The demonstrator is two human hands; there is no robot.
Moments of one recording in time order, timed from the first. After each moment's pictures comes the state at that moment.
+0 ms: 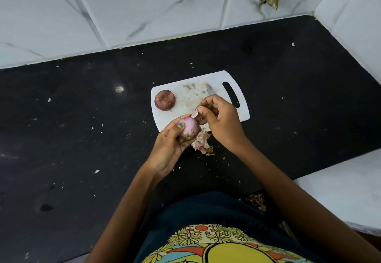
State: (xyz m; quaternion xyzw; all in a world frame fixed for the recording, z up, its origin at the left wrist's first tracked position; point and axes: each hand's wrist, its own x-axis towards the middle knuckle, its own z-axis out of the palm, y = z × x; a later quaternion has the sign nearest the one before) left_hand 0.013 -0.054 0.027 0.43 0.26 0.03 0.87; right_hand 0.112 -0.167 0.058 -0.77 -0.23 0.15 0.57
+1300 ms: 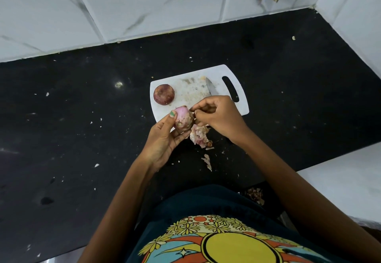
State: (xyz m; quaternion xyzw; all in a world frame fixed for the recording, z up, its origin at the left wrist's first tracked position) left_hand 0.012 -0.048 0.032 0.42 0.29 0.03 0.86; right_hand 0.115 -0.172 0.068 -0.79 -0.22 0.24 0.51
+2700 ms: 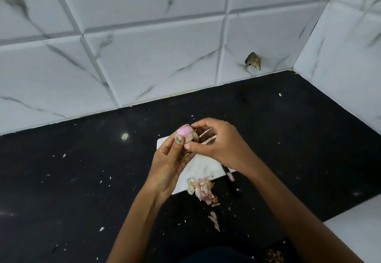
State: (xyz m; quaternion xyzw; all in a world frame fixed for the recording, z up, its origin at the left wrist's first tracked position) left_hand 0.046 -0.033 0.106 0.46 0.20 0.10 0.86; right_hand 0.131 -0.156 0.151 -0.79 -0.31 0.16 0.50
